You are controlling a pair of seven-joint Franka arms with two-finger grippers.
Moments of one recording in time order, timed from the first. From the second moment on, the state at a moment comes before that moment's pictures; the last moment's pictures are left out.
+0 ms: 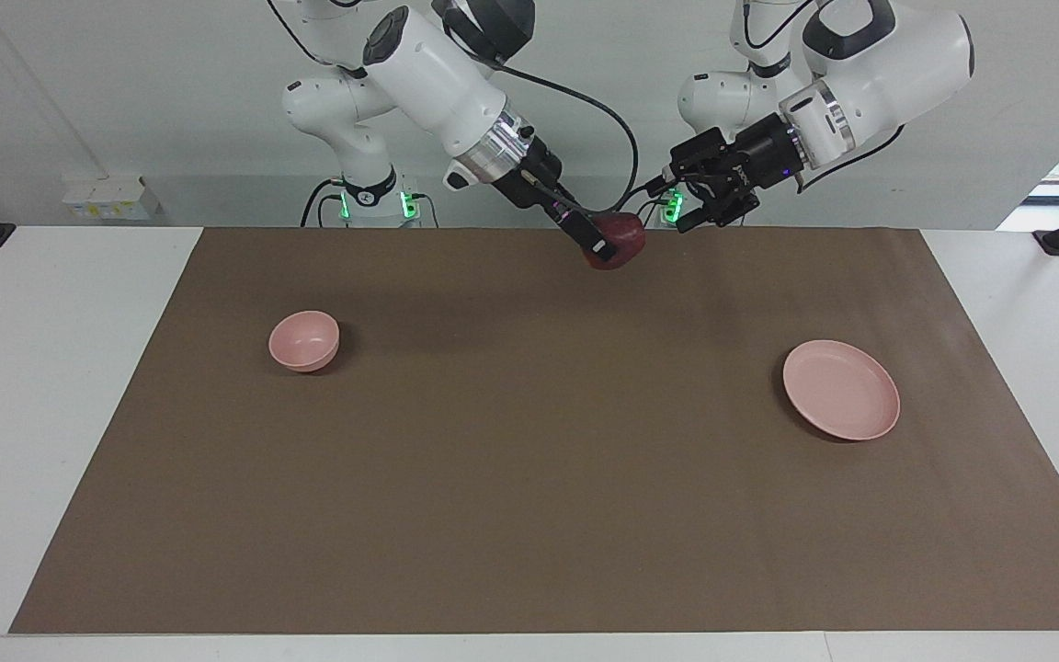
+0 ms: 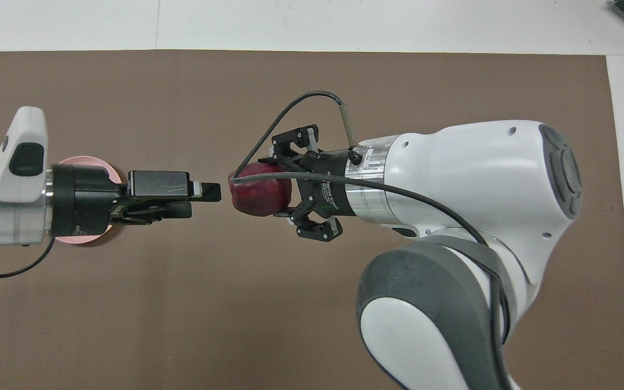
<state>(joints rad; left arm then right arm) -0.12 -0.20 -0.10 -1.93 -0.87 1.87 -0.13 0.51 0.10 0.00 -1.67 0.63 2.18 1.38</state>
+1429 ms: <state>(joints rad) 0.05 -0.20 -0.08 -1.88 -0.08 1.67 -0.01 0.29 -0.01 -0.02 -1.64 -0.04 1.84 0.56</state>
